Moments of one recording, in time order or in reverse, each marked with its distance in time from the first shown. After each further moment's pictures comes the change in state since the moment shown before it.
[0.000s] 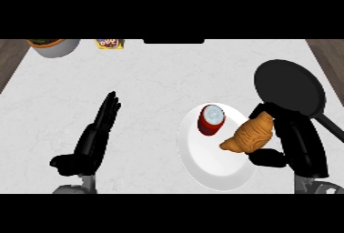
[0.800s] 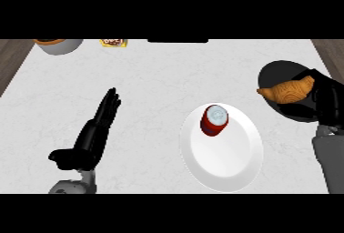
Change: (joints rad) left arm -0.034 0.002 0.022 0.019 0.008 -0.028 0.007; right arm -0.291 -0.057 -0.390 0.665 -0.121 -0.294 -0.369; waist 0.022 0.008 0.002
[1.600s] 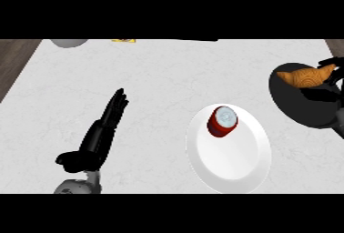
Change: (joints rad) left arm -0.007 -0.012 -0.031 0.007 -0.015 -0.024 -0.027; right arm -0.361 -0.181 -0.227 0.785 -0.115 -0.091 -0.349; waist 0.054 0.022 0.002
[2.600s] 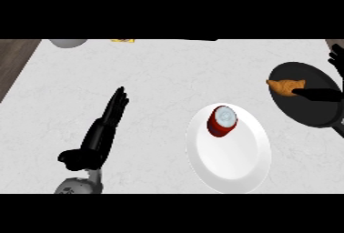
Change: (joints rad) left arm -0.012 -0.010 0.002 0.000 -0.009 0.014 0.012; right arm -0.102 -0.052 -0.136 0.213 -0.142 0.362 -0.151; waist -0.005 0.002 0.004
